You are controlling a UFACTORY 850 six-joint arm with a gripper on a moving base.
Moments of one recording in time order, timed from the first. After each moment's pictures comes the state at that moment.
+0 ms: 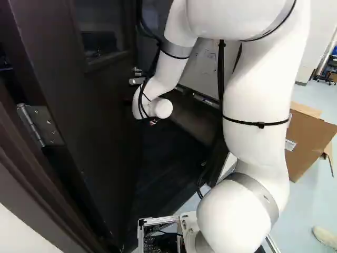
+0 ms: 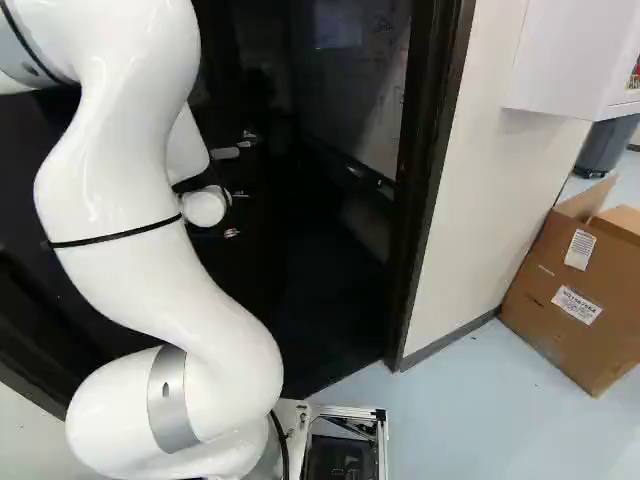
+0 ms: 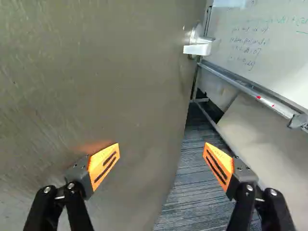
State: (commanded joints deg) arm 25.2 -16.9 -41.3 2.6 50.0 0.0
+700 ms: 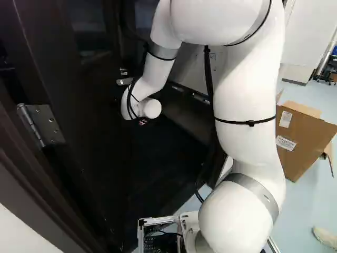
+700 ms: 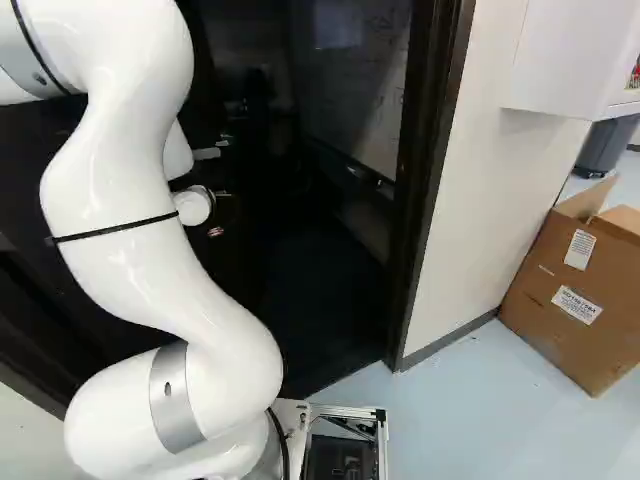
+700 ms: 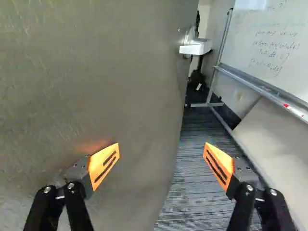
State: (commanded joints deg) arm 30.3 -21.0 -46.3 2.6 50.0 0.0
